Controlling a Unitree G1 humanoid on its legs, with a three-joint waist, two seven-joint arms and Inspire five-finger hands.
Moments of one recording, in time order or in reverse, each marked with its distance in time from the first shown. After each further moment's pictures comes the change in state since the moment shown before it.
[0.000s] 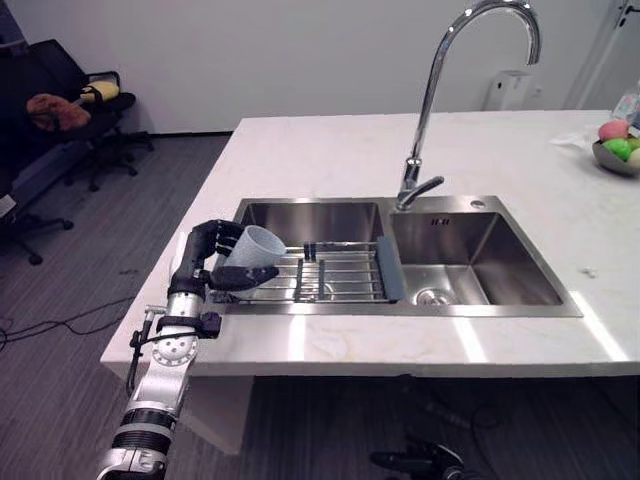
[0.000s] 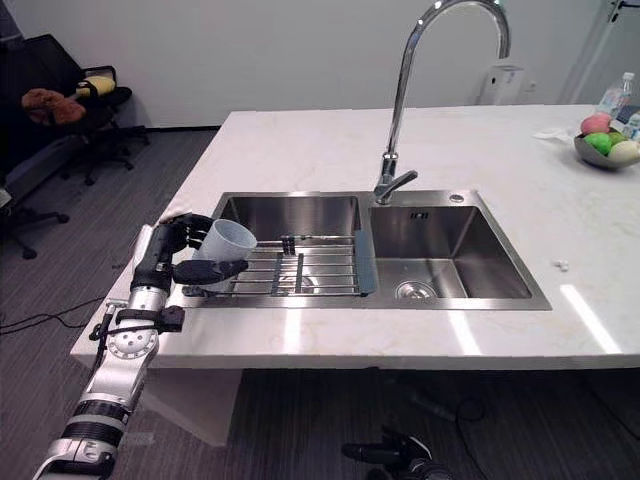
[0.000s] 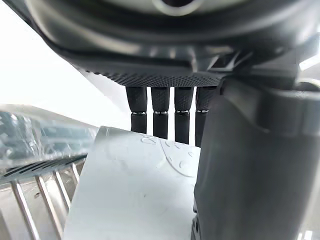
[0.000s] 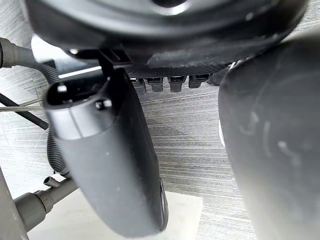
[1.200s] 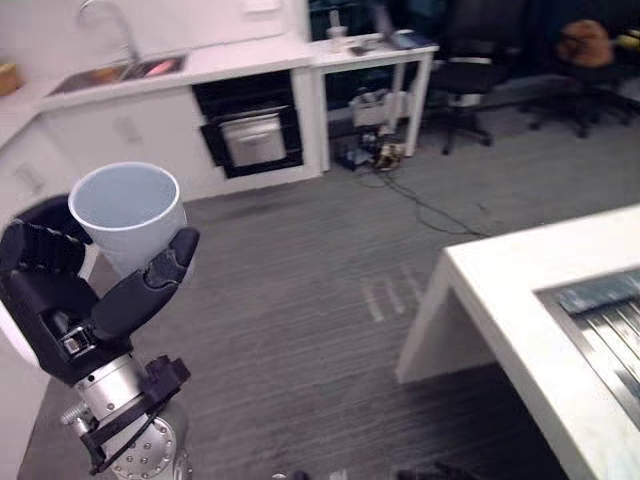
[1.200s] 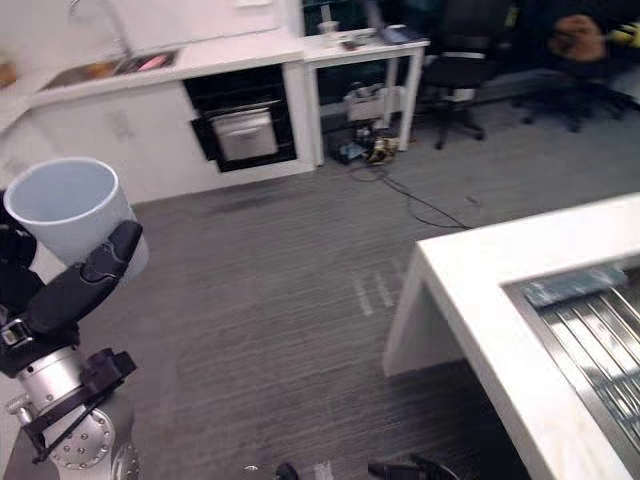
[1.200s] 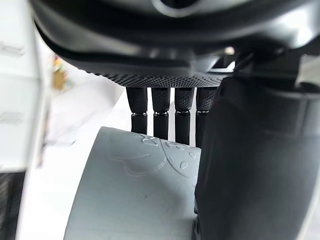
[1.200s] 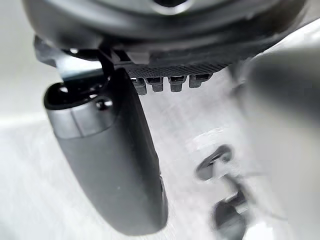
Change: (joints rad) left arm 0.483 -0.374 0.156 -0.846 -0.005 -0.180 0.267; right arm -0.034 -0.020 -0.111 0.071 0.075 0.021 -0.022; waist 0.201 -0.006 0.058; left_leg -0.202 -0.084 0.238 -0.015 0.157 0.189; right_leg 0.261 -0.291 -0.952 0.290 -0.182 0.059
